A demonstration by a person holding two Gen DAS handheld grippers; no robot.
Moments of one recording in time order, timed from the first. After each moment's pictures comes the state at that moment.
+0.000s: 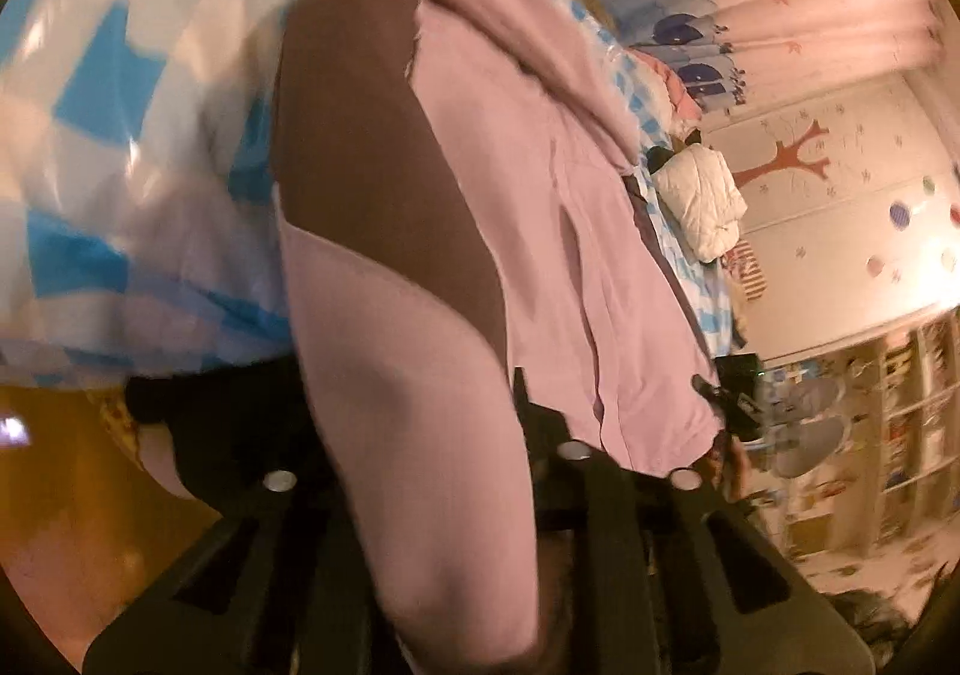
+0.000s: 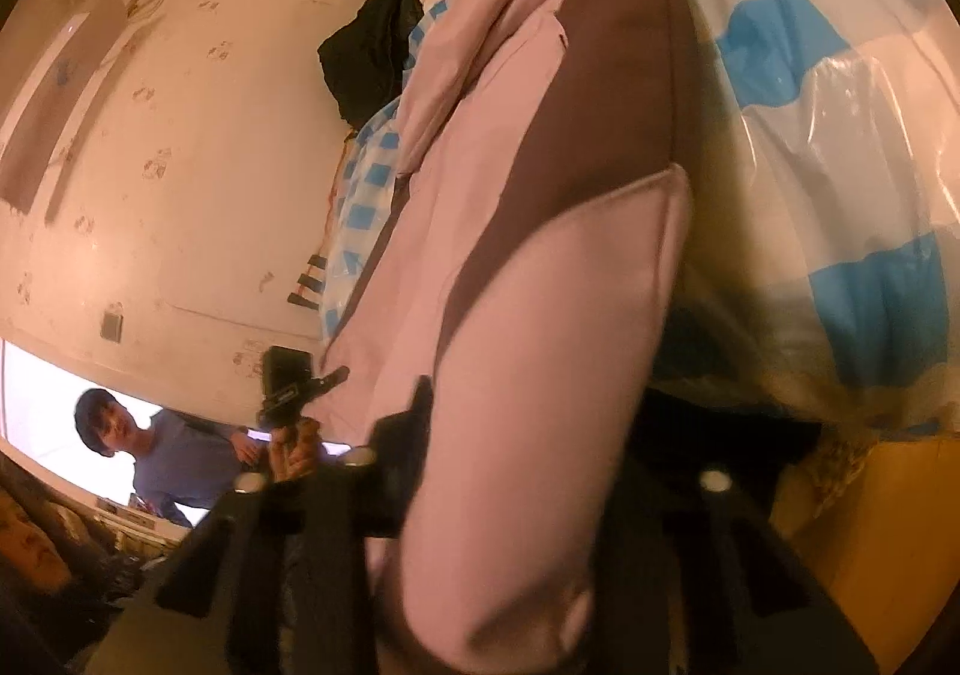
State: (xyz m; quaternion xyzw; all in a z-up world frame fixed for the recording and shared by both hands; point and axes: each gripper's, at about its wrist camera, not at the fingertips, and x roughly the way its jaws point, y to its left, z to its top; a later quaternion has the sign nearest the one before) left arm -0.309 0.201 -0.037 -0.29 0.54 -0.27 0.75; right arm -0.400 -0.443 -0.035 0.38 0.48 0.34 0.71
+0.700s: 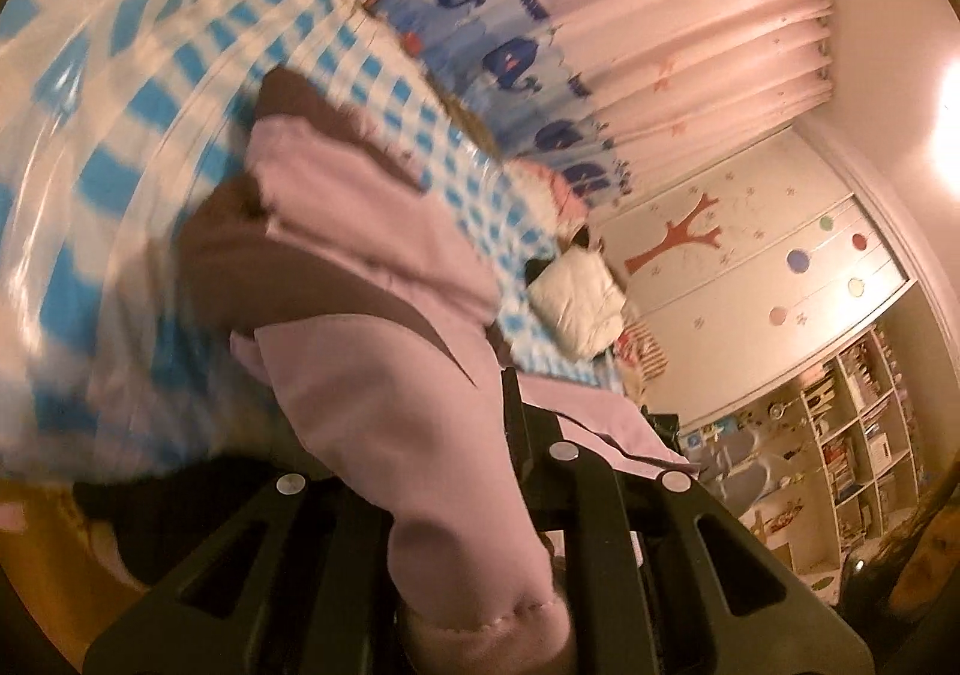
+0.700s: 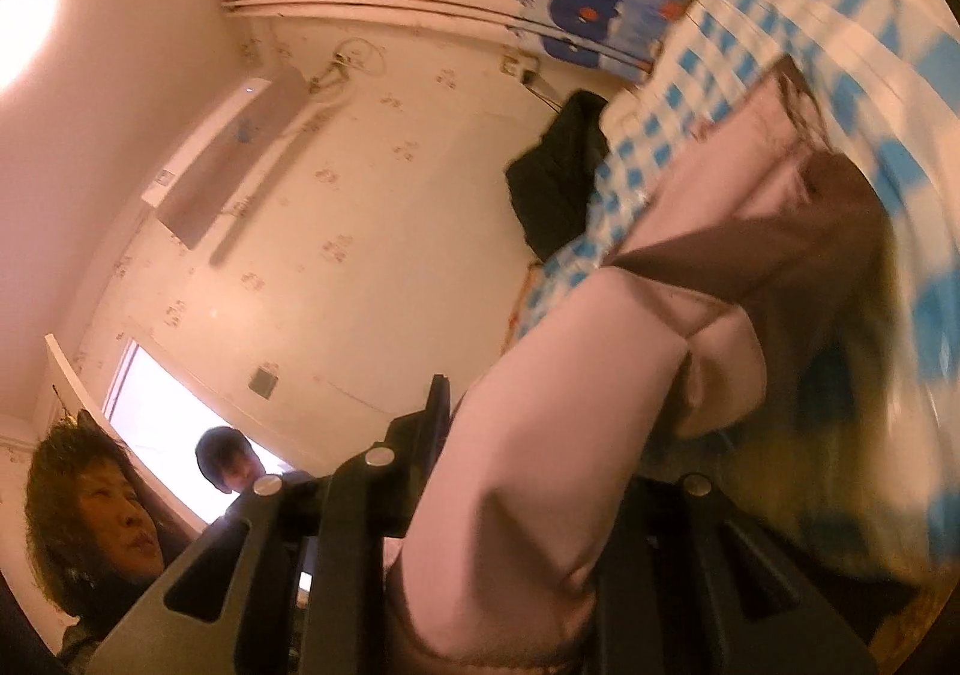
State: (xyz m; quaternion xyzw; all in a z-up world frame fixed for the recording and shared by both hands) left arm -0.285 0.230 0.090 -0.37 0.38 -0.33 0.78; right arm -0.362 -0.459 0.065 0.47 0.26 0.44 0.72
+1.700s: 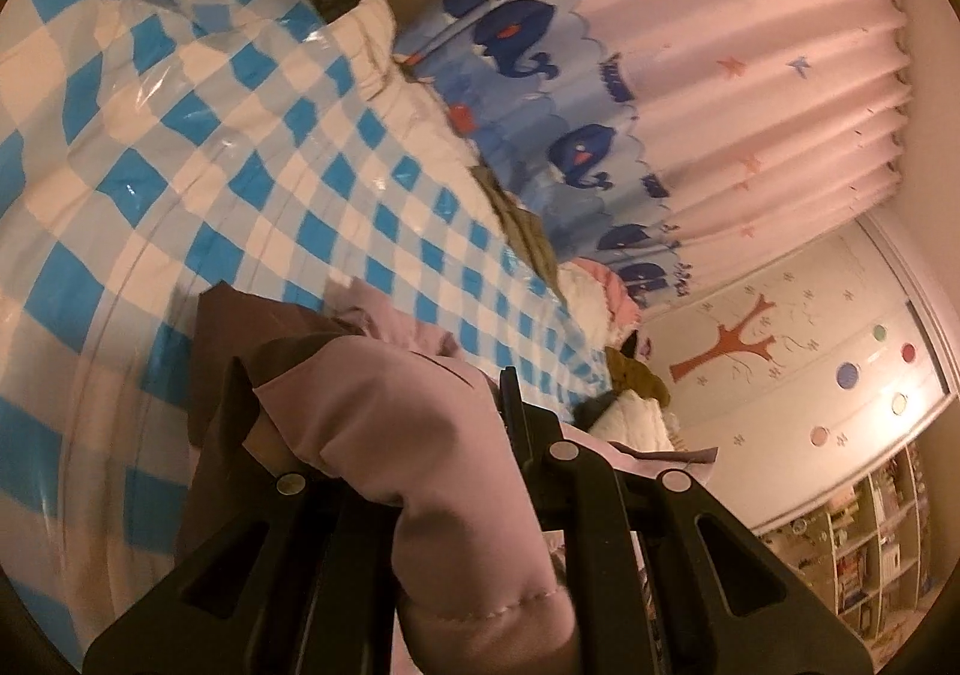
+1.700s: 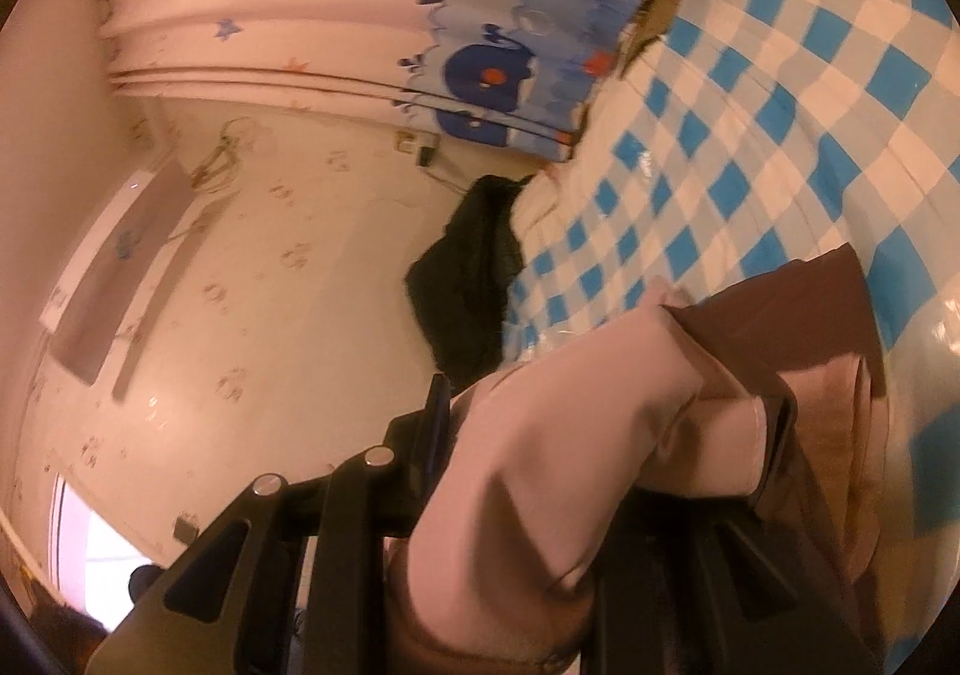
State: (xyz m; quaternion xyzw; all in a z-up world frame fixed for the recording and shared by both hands) left arm 0.064 0.206 0.078 -0.40 0.38 -0.26 0.79; right arm -0.042 -0.459 0.050 0.51 0.31 0.32 0.74
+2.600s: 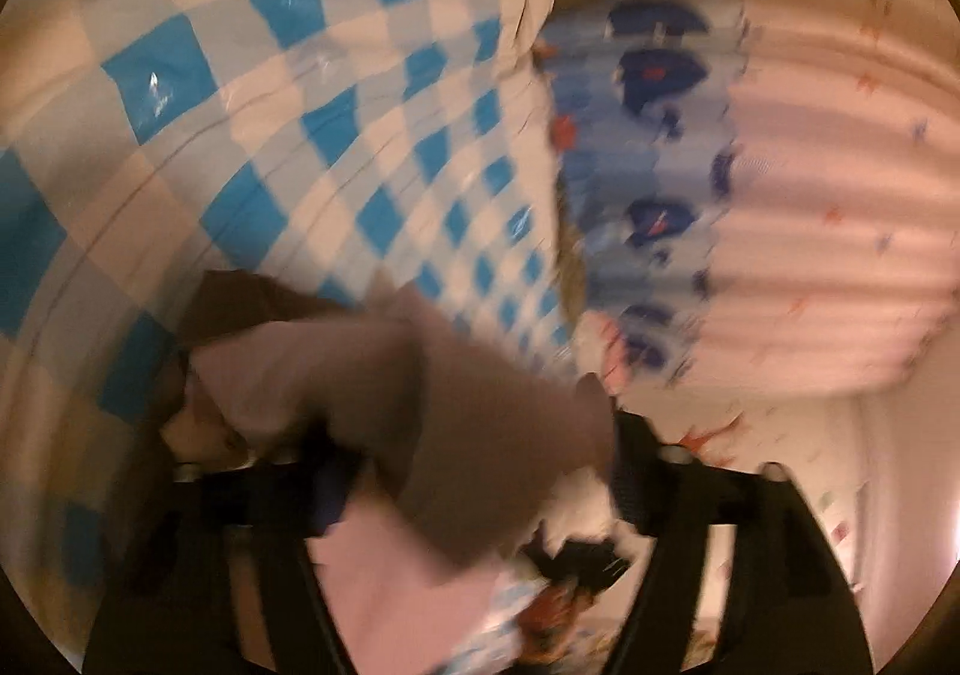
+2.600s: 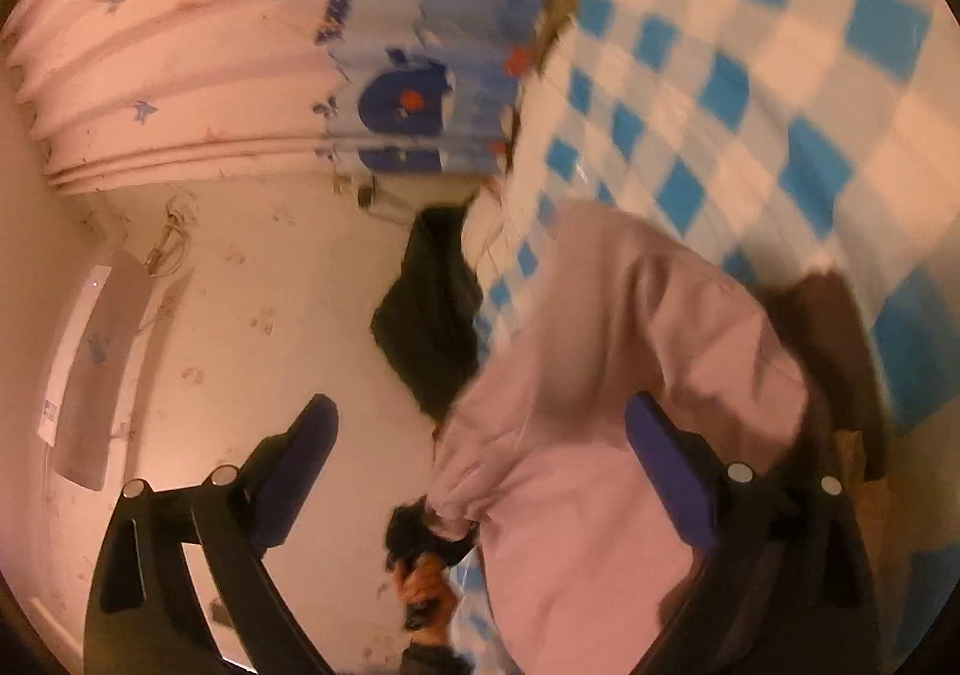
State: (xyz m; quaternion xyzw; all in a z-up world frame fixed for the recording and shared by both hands) left arm 0.160 0.229 -0.004 -0.58 0.42 -0.19 0.67; right arm 0.012 -0.477 0.038 0.53 0.34 0.27 0.73
